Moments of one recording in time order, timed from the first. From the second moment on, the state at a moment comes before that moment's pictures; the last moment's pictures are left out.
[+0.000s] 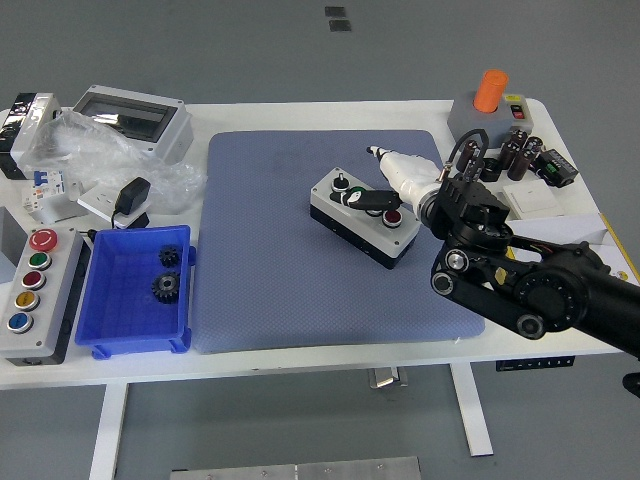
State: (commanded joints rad) left arm -0.03 0.22 -0.44 -0.27 0.12 0.00 -0.06; right arm 0.88 -0.28 0.38 1.22 -1.61 -0.13 -0.65
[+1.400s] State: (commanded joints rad) left arm -0.03 0.23 -0.45 -0.27 0.13 0.00 -0.06; right arm 0.92 -0.21 0.25 1.09 -1.67 -0.10 -0.65
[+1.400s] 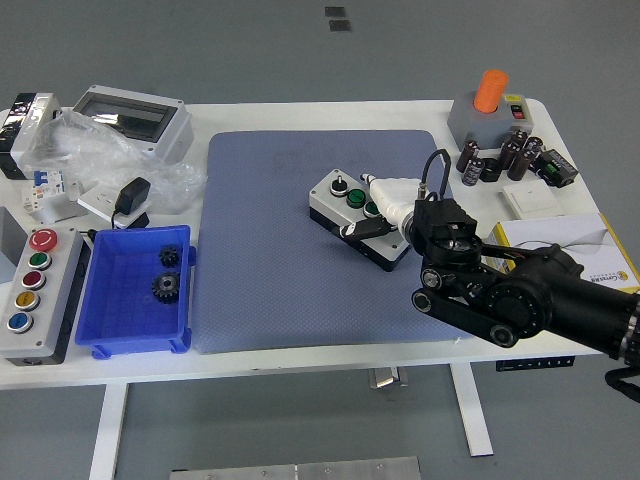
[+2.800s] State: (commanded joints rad) left arm -0.04 0.23 -0.40 -0.27 0.08 0.00 -0.09; right arm 0.91 -0.21 0.20 1.12 -1.80 -0.18 -0.65
